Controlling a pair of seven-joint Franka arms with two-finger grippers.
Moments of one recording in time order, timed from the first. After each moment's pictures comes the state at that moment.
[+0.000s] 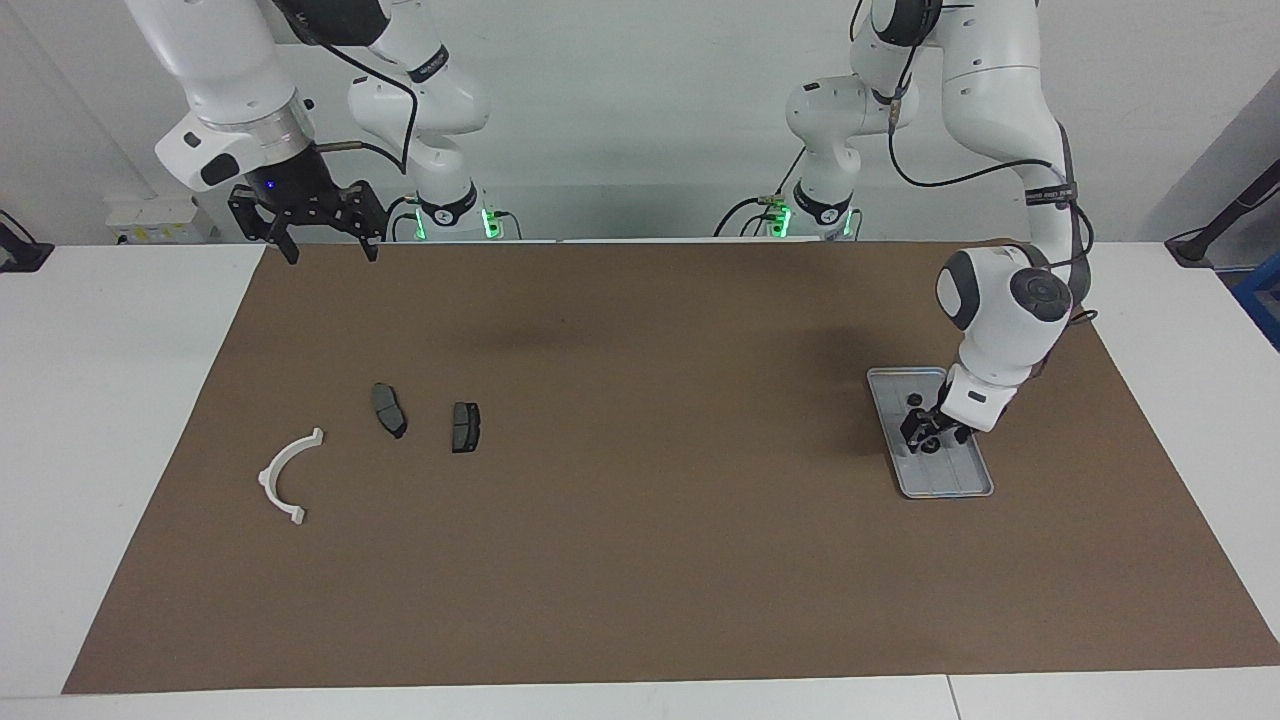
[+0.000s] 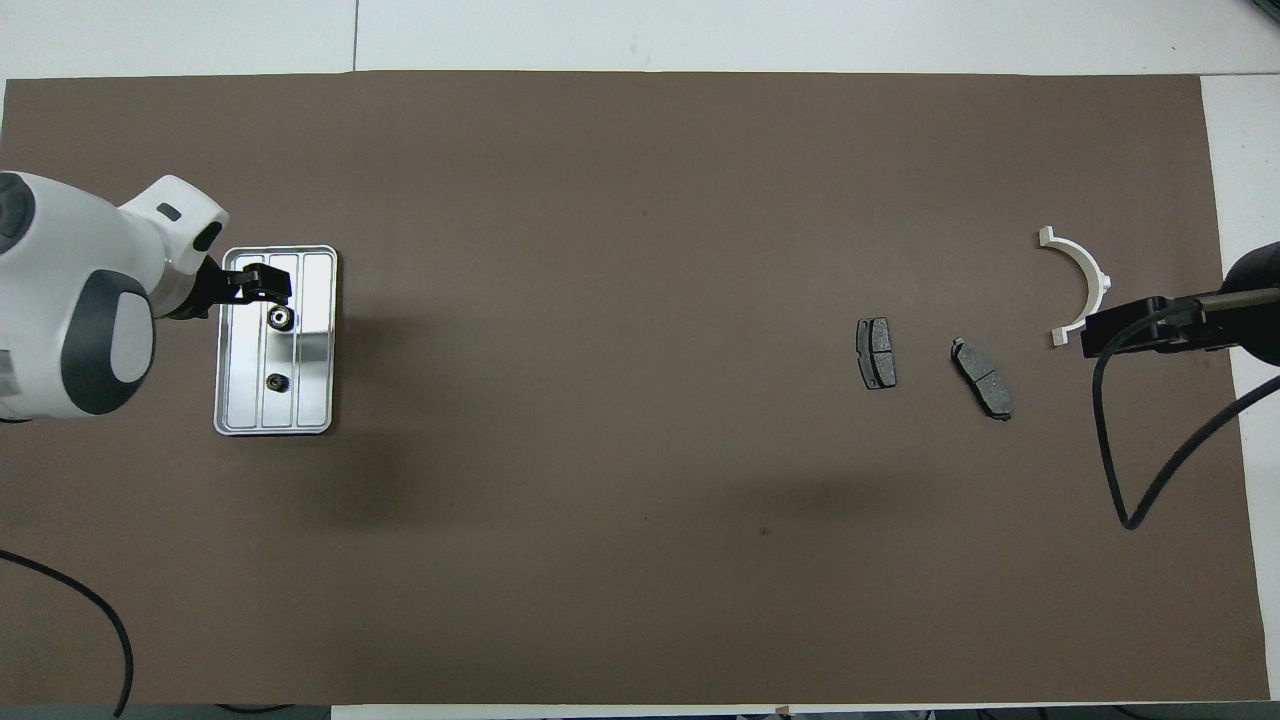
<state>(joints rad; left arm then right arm) 0.08 0.20 -0.09 -1.91 0.07 2.14 -0.14 0.00 -0.09 0.03 -1.67 -0.01 1.55 0.01</state>
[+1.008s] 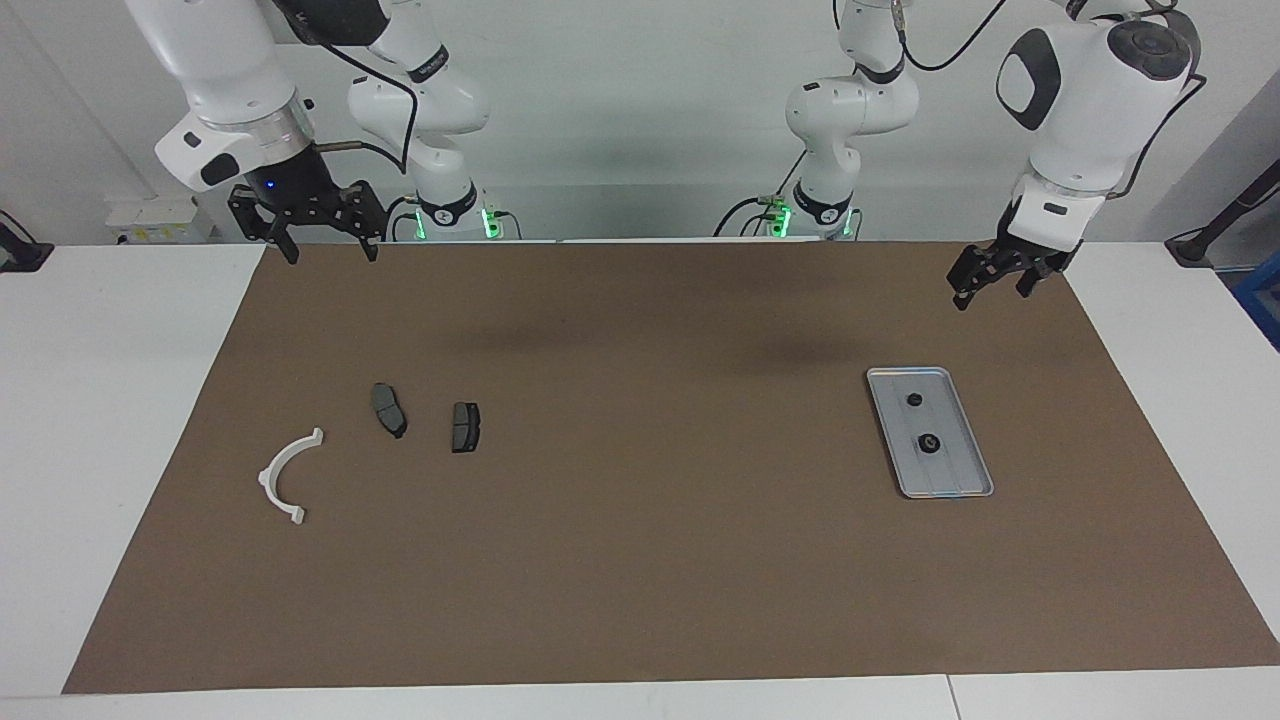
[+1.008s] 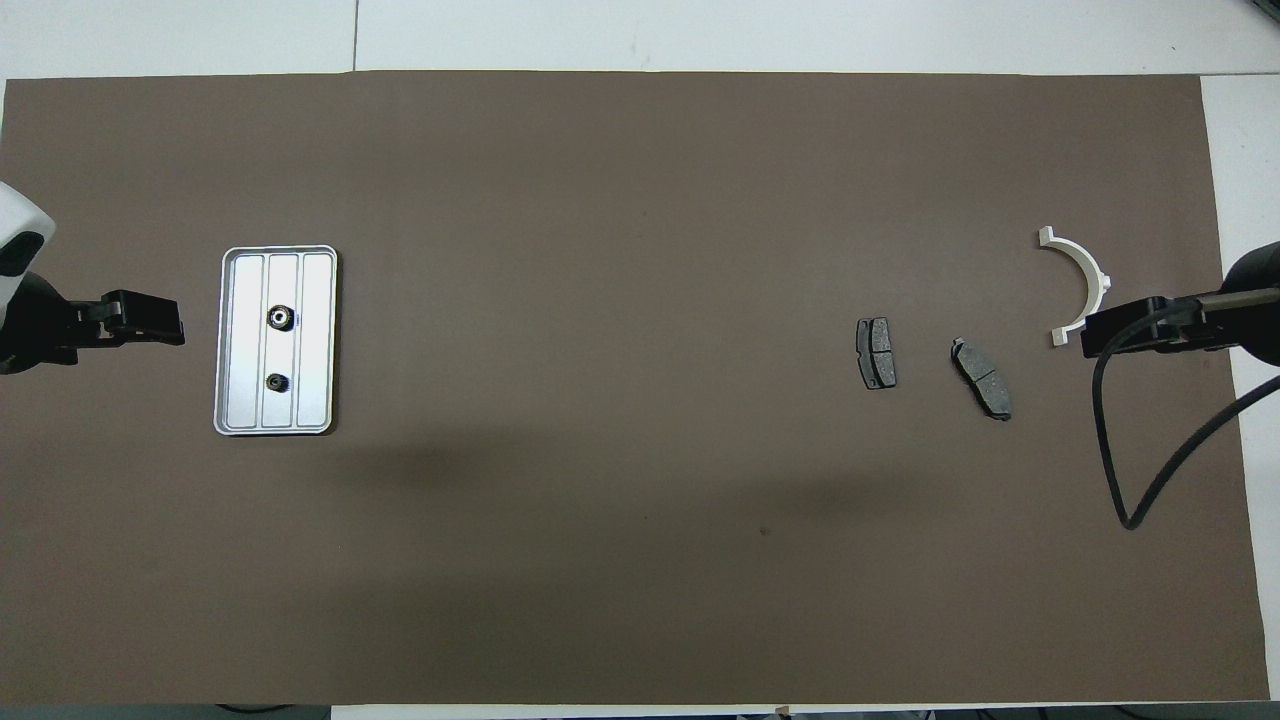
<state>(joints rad) 0.07 -0.09 -0.09 -1.84 0.01 1.78 -0.14 0.00 -0.09 0.03 -1.67 -0.01 1.55 0.01</state>
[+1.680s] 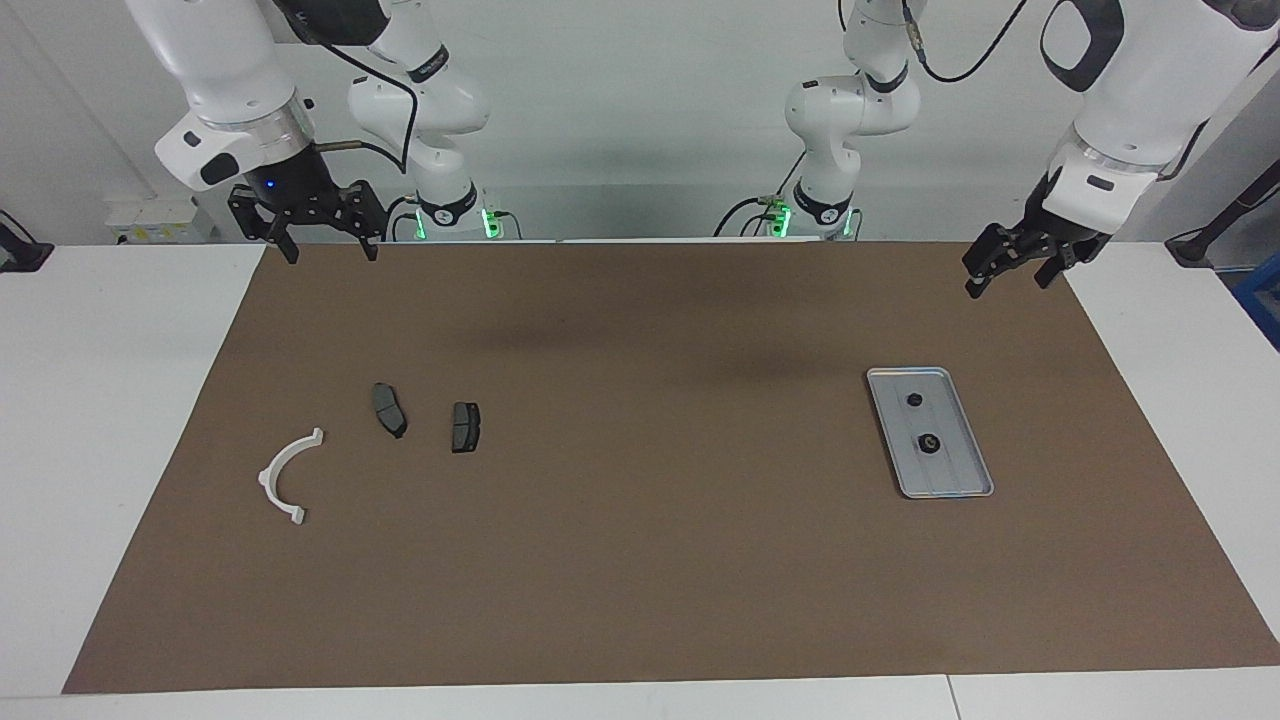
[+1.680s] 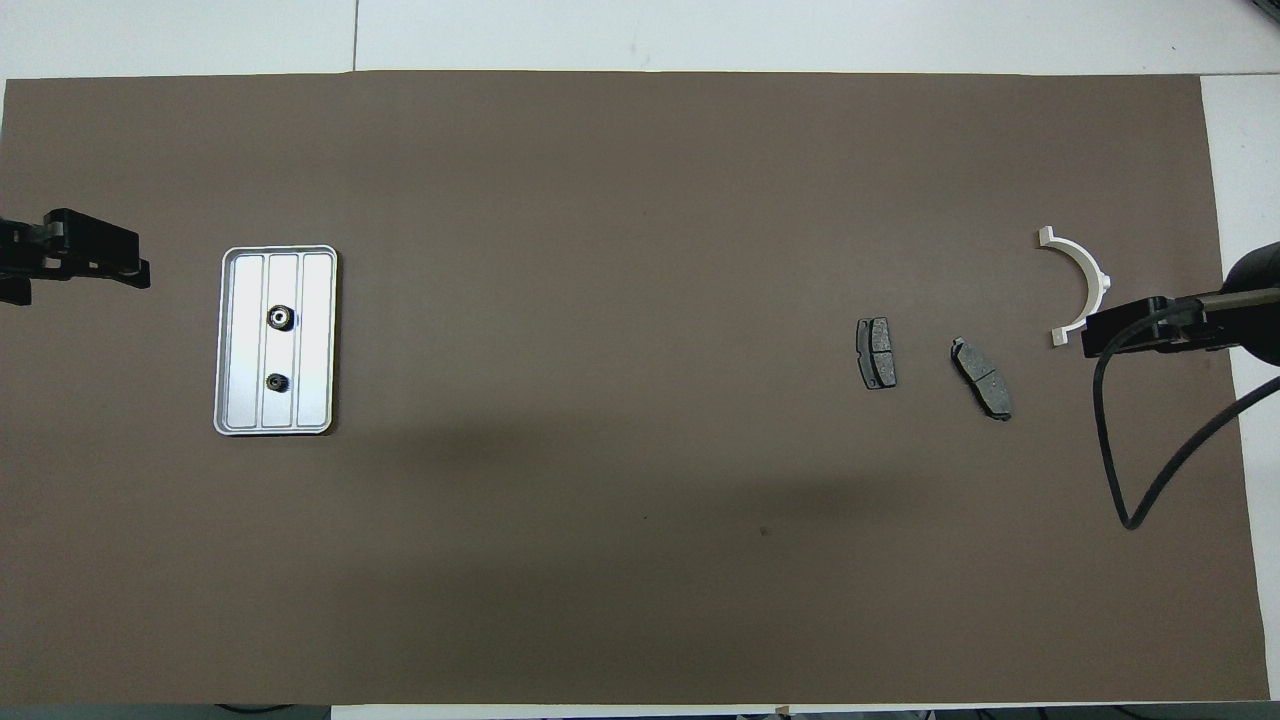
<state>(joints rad) 0.00 0.05 -0.04 -1.47 0.00 1.53 -0.10 0.00 -0.09 0.03 -1.67 -0.01 1.55 0.01</state>
